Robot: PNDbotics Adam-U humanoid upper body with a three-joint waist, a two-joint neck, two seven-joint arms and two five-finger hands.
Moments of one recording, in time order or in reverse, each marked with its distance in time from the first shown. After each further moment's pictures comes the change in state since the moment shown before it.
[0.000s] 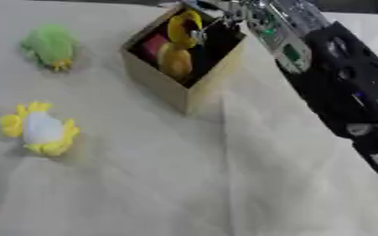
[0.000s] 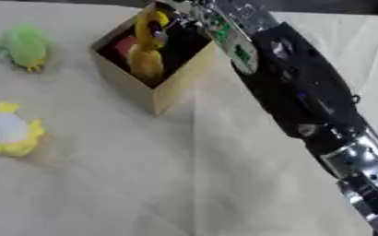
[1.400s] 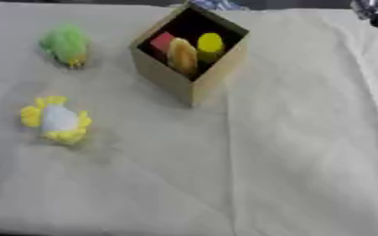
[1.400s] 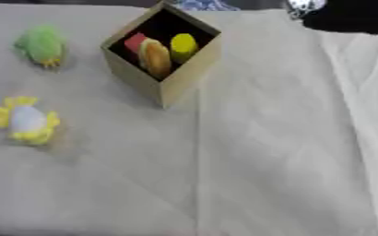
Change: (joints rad) left arm -0.051 0.543 -0.168 0.148 -0.131 0.209 -0.252; right arm 0.606 -0.474 -0.292 -0.762 -0.727 0.056 -0.385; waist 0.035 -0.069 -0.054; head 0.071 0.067
